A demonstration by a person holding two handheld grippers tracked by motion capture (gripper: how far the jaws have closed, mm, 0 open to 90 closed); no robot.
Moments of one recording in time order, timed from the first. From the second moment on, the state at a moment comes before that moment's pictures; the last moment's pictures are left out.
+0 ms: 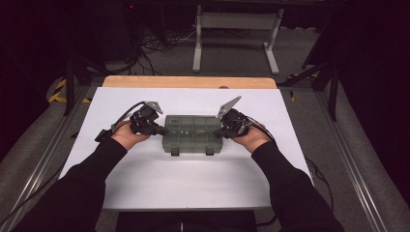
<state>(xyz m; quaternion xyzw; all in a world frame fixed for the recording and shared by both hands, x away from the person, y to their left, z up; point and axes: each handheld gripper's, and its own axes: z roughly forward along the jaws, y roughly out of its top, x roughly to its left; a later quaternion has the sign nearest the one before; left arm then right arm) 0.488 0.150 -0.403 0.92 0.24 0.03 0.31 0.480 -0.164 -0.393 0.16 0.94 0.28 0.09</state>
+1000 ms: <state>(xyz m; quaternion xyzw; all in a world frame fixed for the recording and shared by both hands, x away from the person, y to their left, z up) 0.486 0.146 -0.406 0.93 0.22 0.01 0.30 0.474 -0.163 -0.399 0.15 0.95 0.28 0.09</state>
